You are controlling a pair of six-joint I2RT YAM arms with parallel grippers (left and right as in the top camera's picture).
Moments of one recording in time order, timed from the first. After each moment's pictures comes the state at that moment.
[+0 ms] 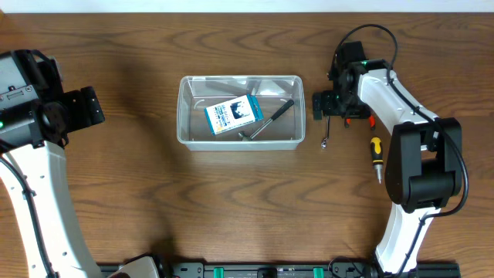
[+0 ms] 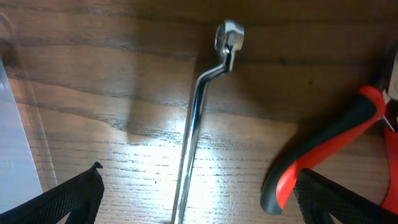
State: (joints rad) left arm 0.37 1.38 1.50 -1.09 -0.09 0.06; right arm 0.15 2.09 1.52 -0.87 -0.05 0.14
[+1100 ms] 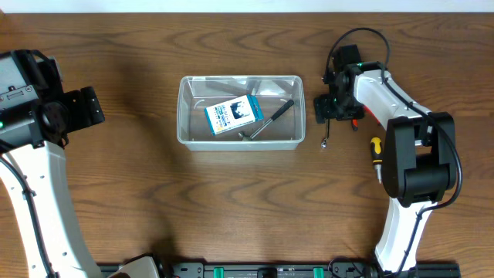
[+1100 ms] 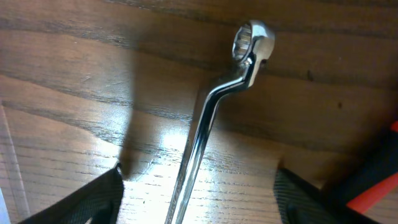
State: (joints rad) left arm 0.37 1.38 1.50 -1.09 -0.09 0.06; right arm 0.16 2.14 1.52 -0.85 -0.05 0.05
